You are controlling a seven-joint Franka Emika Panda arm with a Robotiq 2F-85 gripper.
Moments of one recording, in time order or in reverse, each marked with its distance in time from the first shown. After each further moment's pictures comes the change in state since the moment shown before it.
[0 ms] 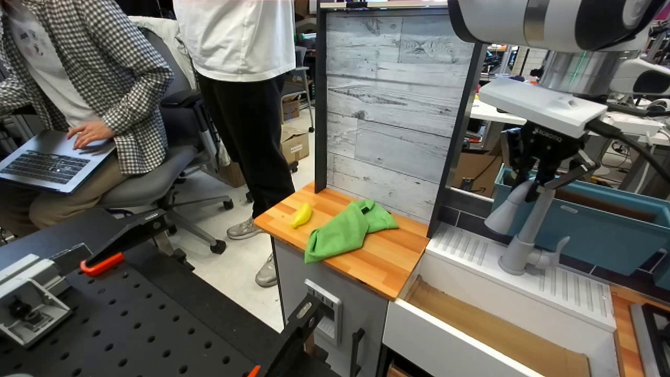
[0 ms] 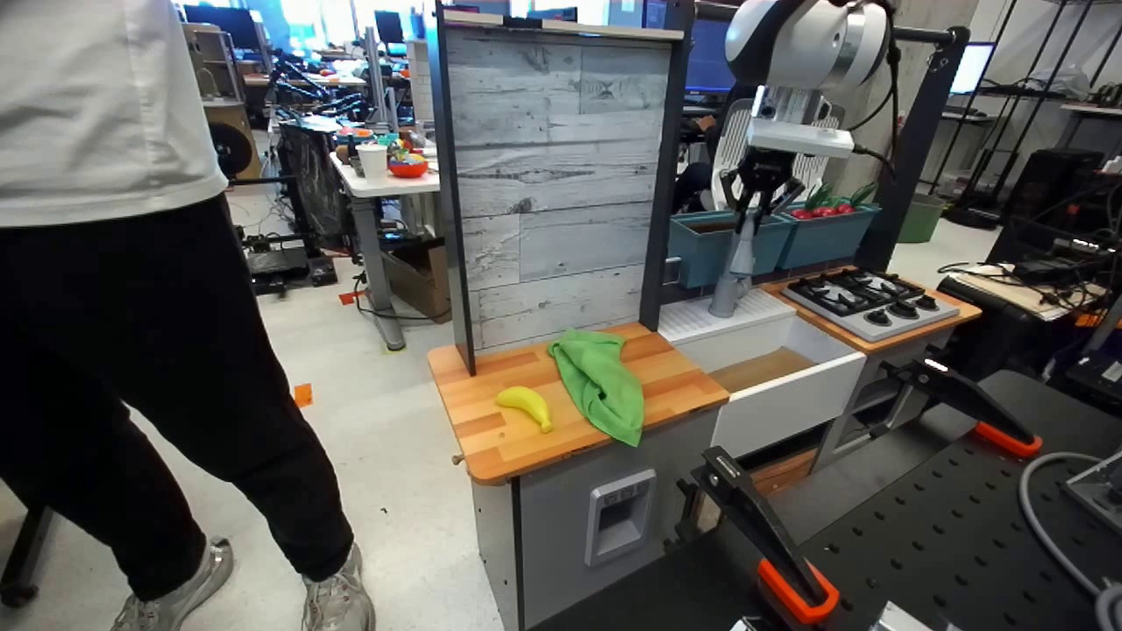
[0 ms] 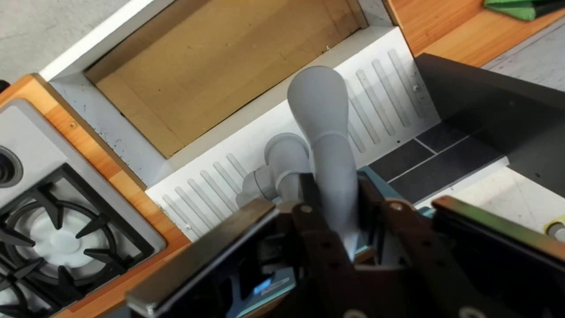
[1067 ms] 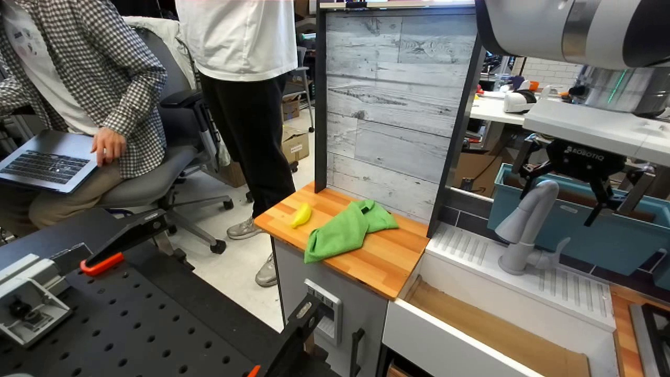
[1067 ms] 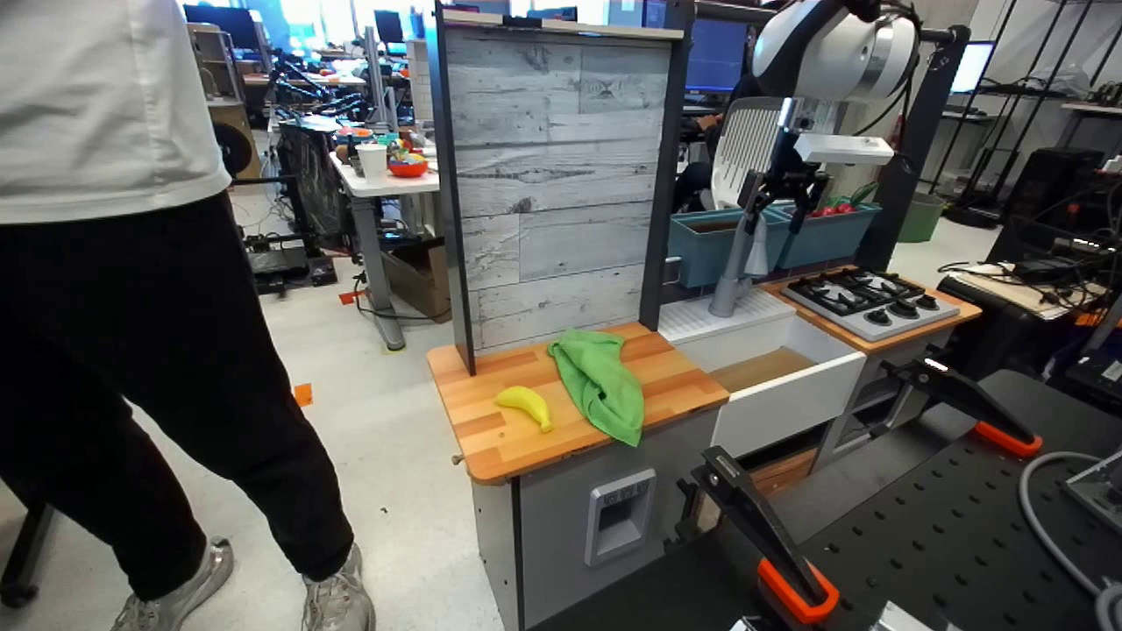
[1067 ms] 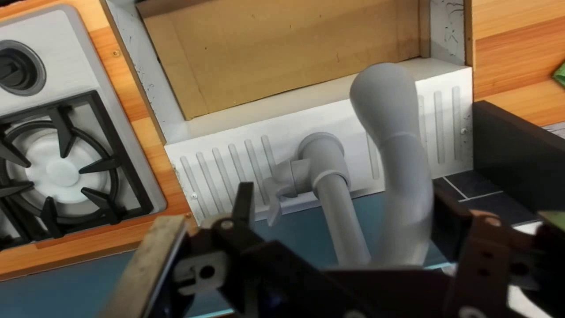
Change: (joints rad) arm -0.071 0.019 0.024 0.005 -0.033 0.026 -0.356
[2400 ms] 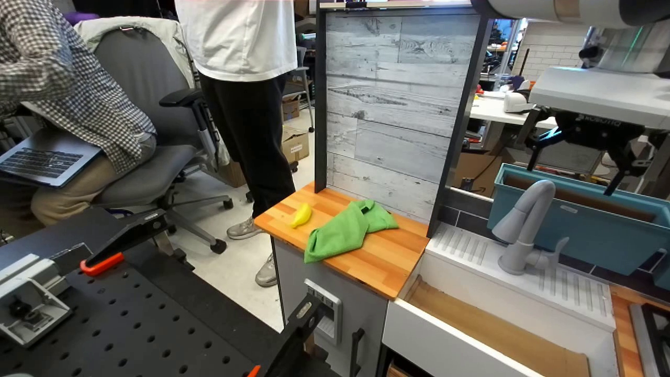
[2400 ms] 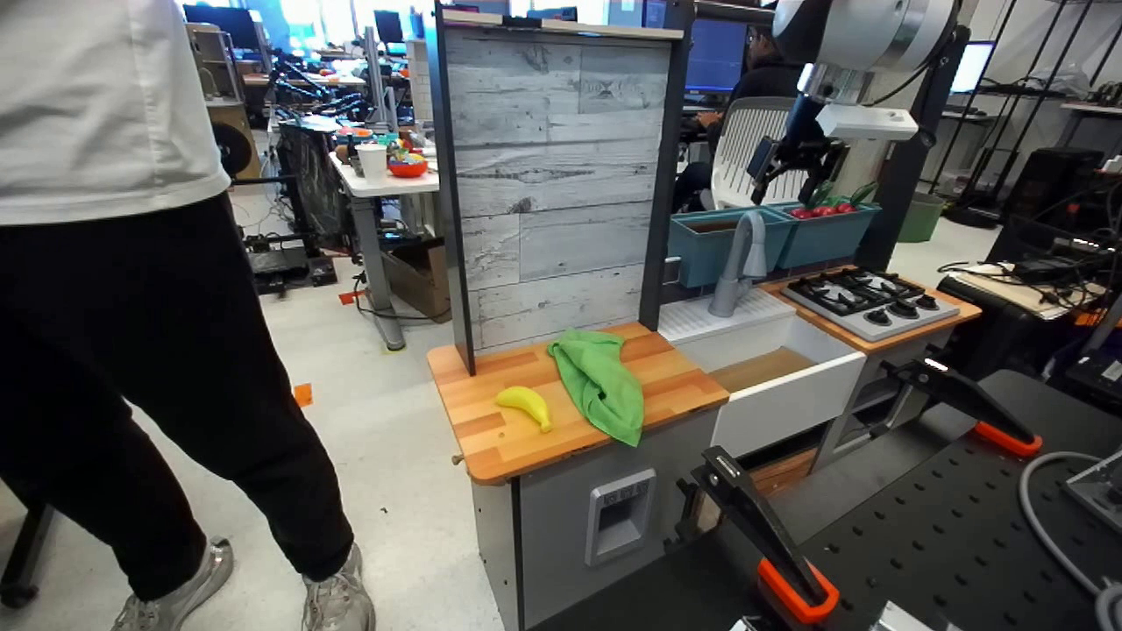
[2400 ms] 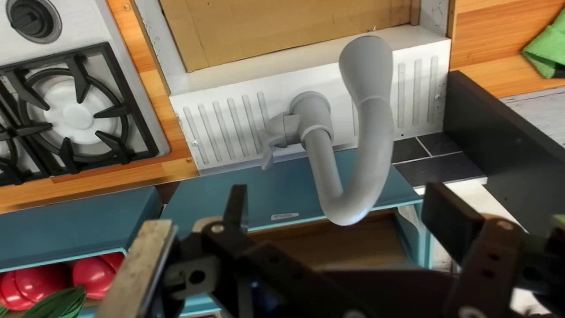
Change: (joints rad) arm -0.007 -0.239 0.039 -0.344 0.031 0.247 -0.108
